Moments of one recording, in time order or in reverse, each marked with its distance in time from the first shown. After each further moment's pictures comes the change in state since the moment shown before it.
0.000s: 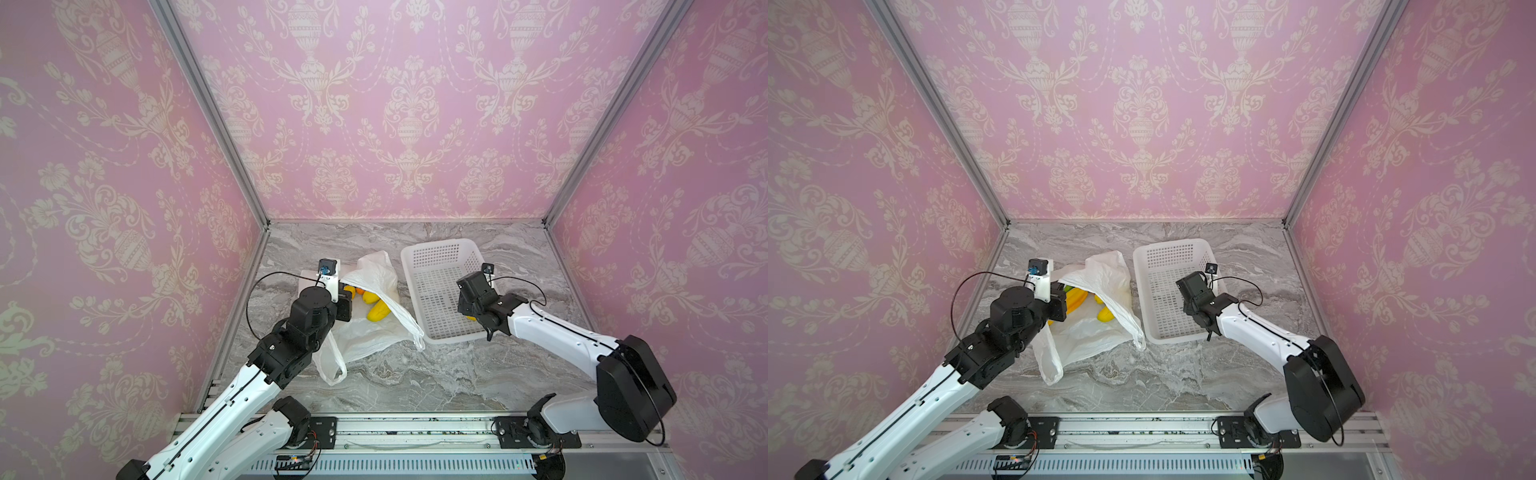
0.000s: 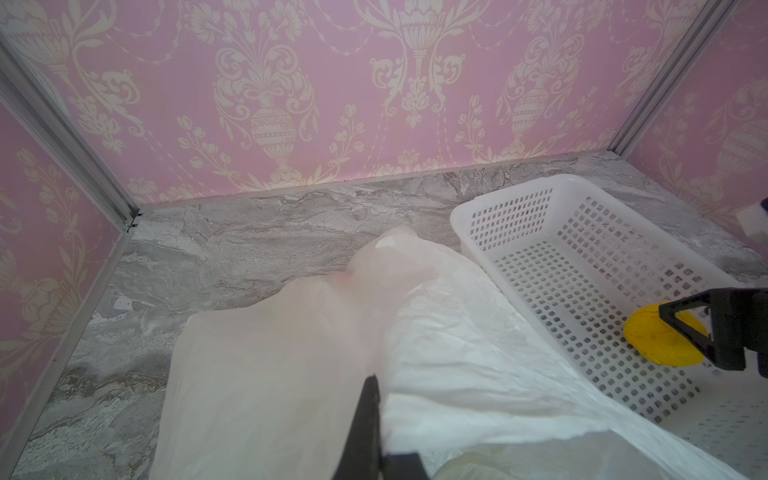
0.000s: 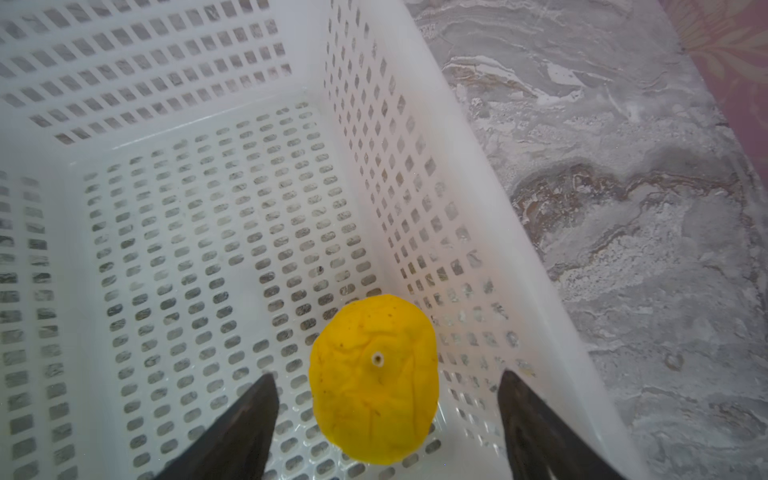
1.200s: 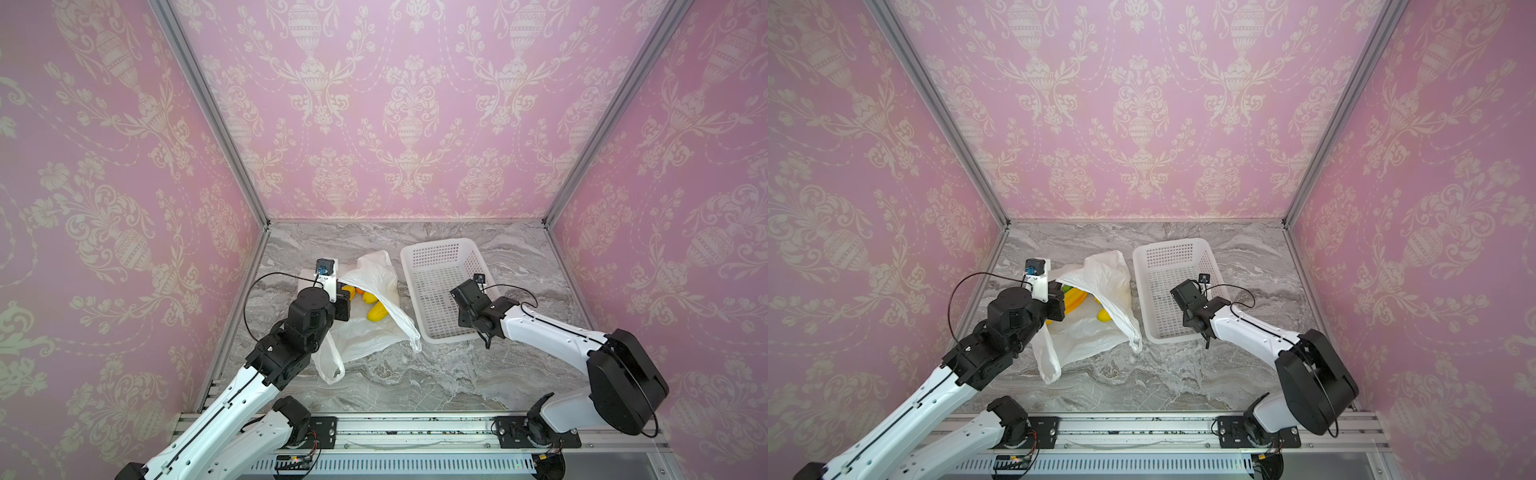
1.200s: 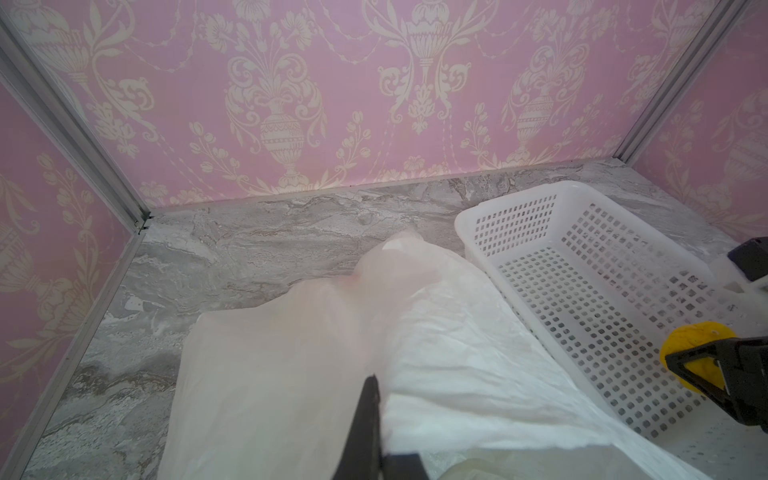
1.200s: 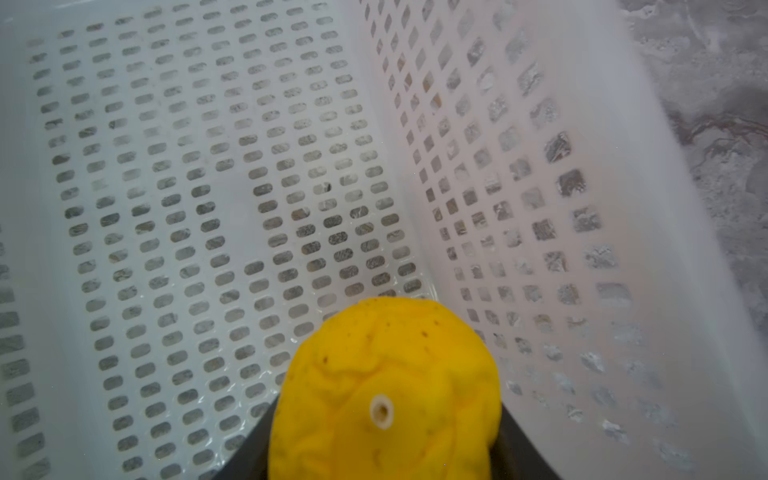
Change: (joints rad) left arm 0.000 -0.018 0.000 -0.002 -0.014 0.001; right arm 0.048 0.047 -0.038 -0.057 -0.071 0.031
